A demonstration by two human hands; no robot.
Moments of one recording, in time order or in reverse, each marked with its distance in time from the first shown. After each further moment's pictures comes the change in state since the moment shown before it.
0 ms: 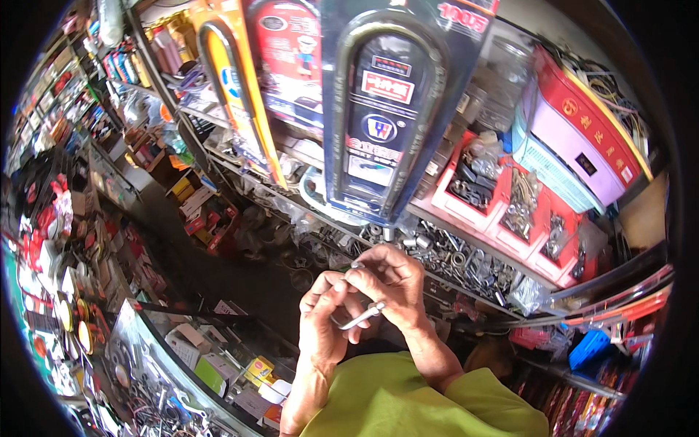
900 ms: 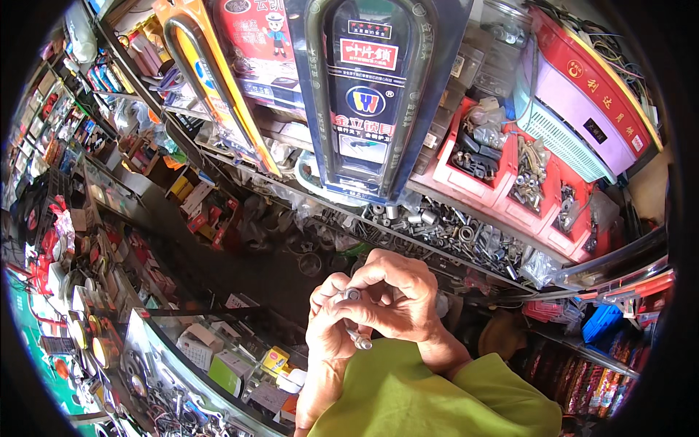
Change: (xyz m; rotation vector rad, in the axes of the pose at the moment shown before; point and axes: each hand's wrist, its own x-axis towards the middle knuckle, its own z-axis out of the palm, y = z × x) left_hand -0.003 -0.020 -0.013 -0.289 -0.142 0.026; right_hand -0.003 -0.026 0.005 -0.252 -0.080 -0.445
